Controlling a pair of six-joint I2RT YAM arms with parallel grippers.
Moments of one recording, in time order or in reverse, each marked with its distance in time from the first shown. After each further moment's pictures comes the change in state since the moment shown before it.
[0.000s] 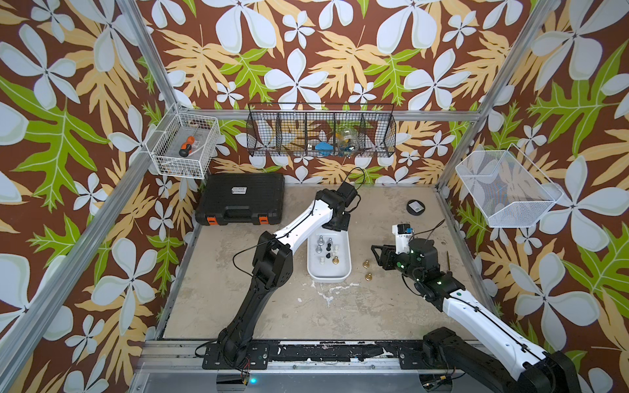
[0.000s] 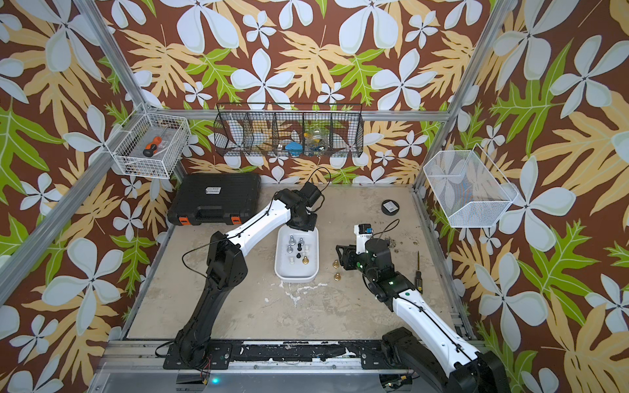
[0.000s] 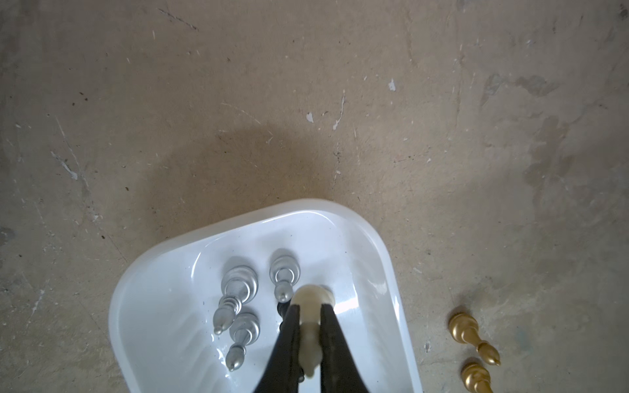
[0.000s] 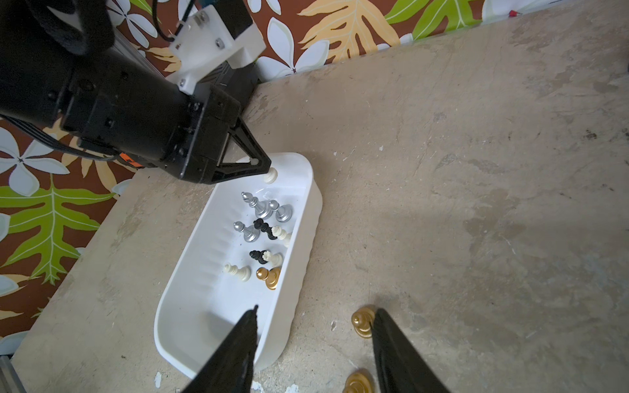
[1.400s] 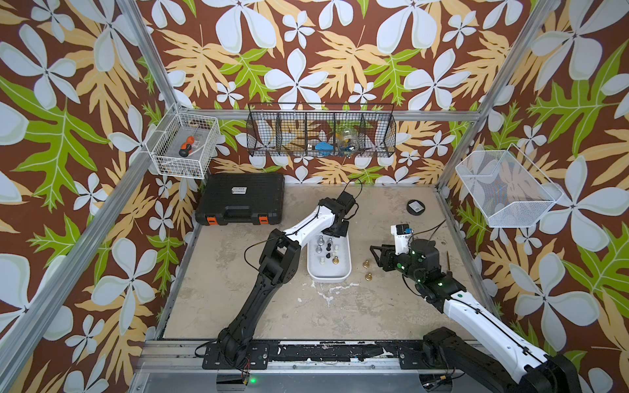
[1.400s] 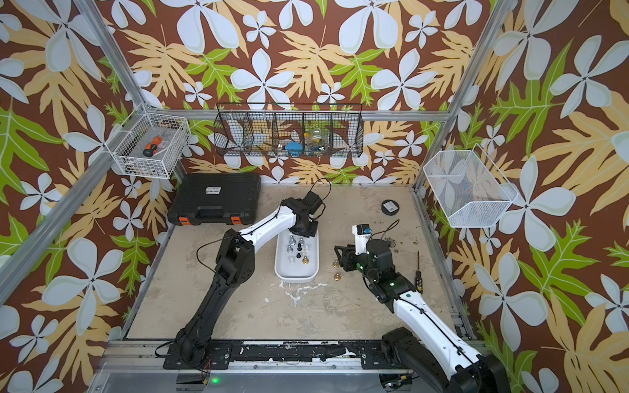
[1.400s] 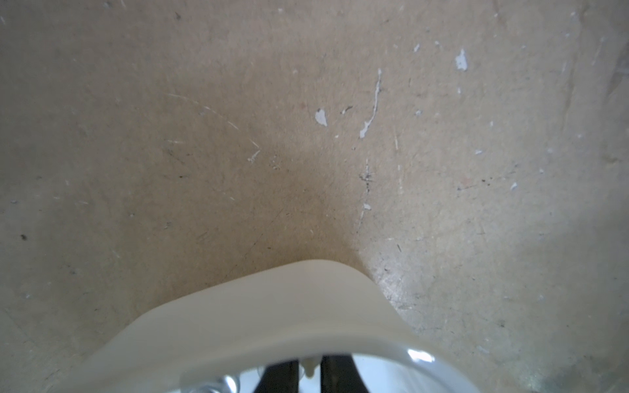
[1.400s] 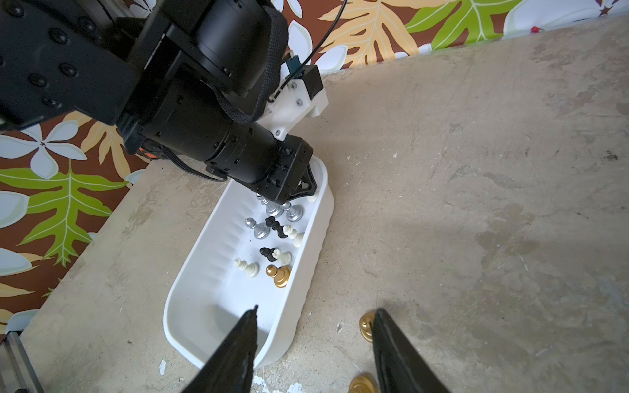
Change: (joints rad) left arm 0.019 0.121 -0.036 0.116 0.010 0.025; right arm 0.000 -0.018 -0.010 0.017 -0.034 -0.044
